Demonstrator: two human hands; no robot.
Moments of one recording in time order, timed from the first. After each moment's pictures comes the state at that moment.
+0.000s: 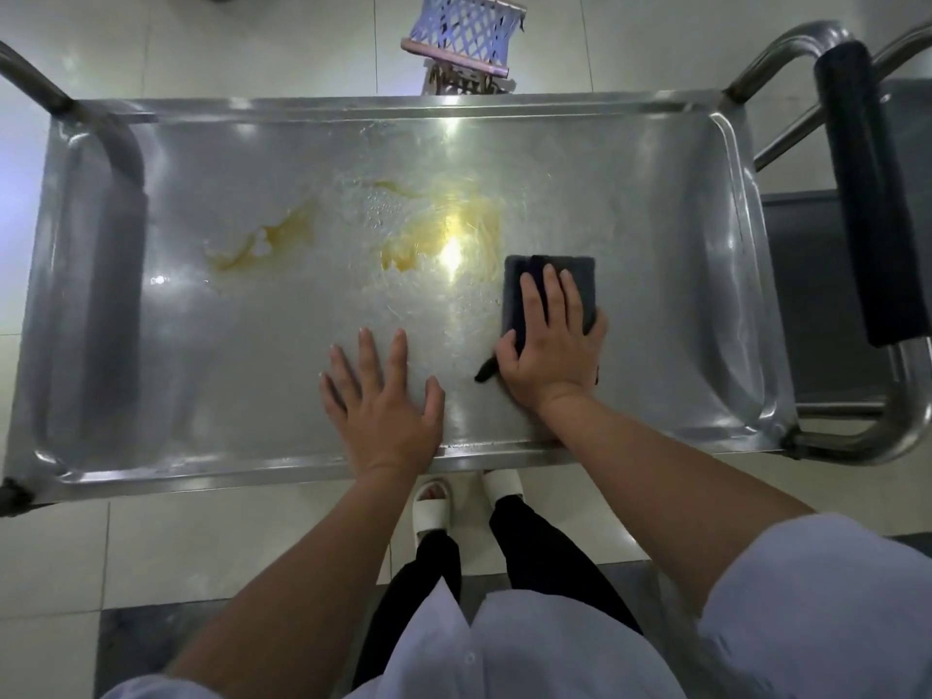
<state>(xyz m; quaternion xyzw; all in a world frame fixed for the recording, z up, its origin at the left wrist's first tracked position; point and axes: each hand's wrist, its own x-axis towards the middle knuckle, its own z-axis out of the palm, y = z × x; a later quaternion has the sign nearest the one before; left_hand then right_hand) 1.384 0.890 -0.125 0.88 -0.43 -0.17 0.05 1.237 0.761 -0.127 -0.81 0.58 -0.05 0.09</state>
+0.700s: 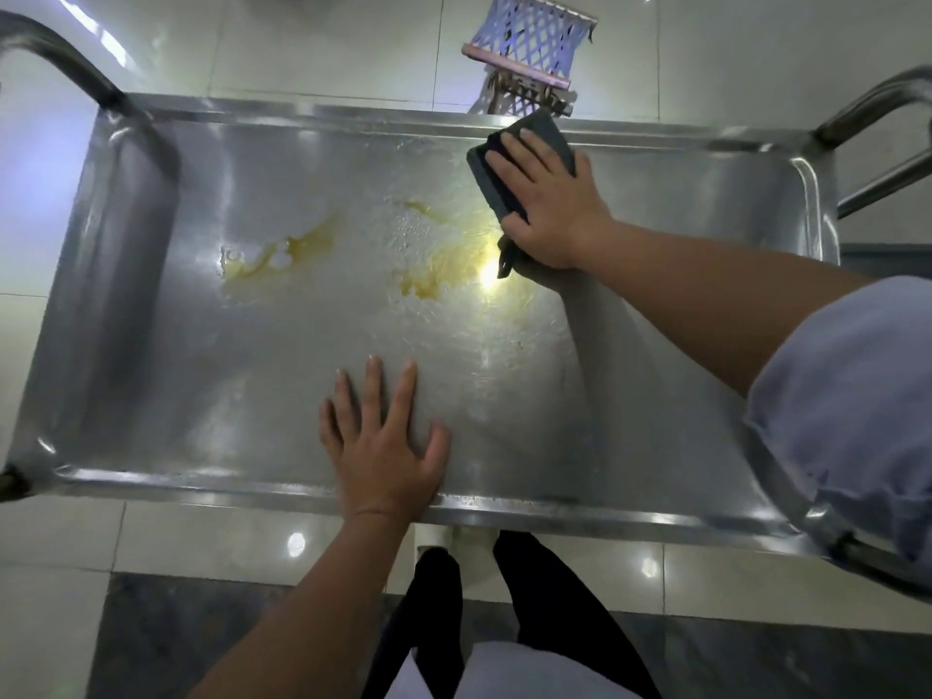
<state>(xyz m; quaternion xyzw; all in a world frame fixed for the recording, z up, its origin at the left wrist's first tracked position) 1.388 0.890 -0.135 0.89 -0.43 -0.14 0.06 1.323 0.554 -0.104 -0.94 0.31 0.09 0.08</state>
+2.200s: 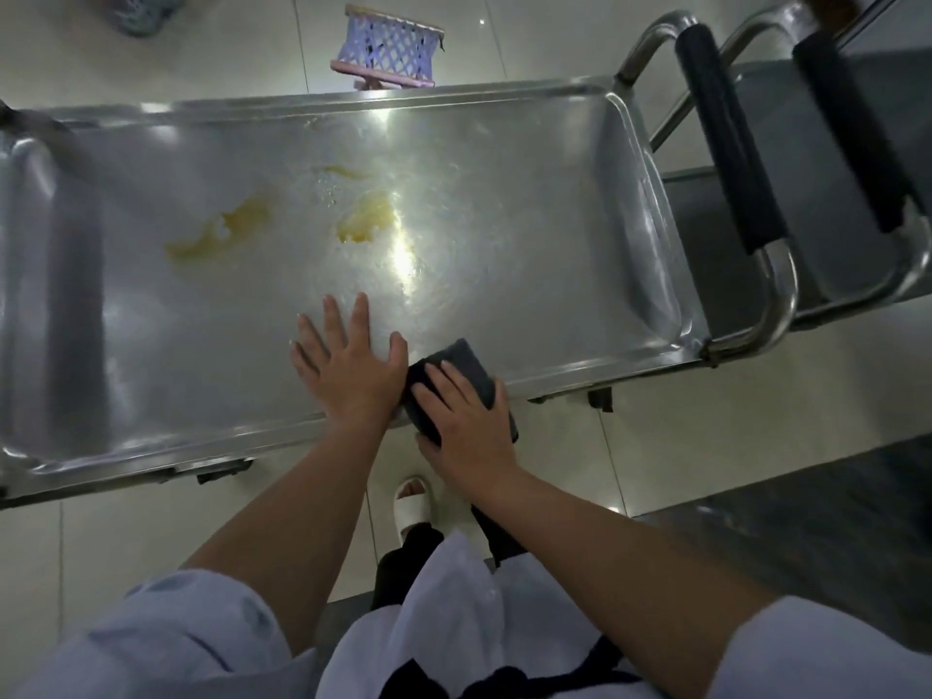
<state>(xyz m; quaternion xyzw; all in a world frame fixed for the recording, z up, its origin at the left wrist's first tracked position) 1.390 0.894 -0.125 0.88 -0.42 -0.19 0.09 1.237 0.930 -0.121 -0.86 0.48 -0.05 0.15</state>
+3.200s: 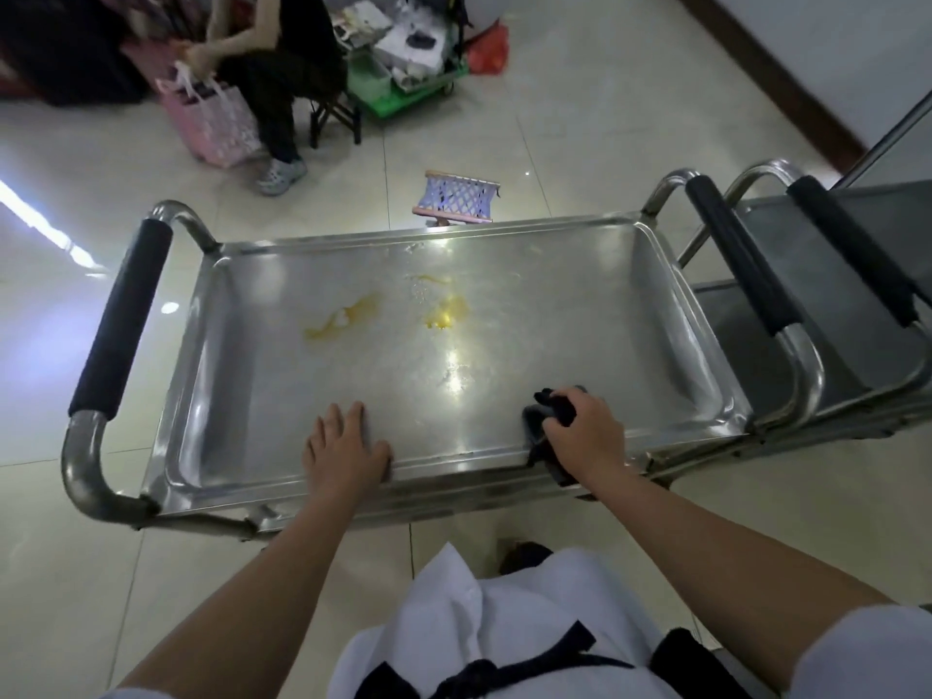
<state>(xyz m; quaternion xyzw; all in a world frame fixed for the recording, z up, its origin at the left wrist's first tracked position) 1.493 0.960 -0.088 0.87 -0.43 -0.25 0.05 1.206 0.858 -0.057 -0.69 0.66 -0.13 0.26</state>
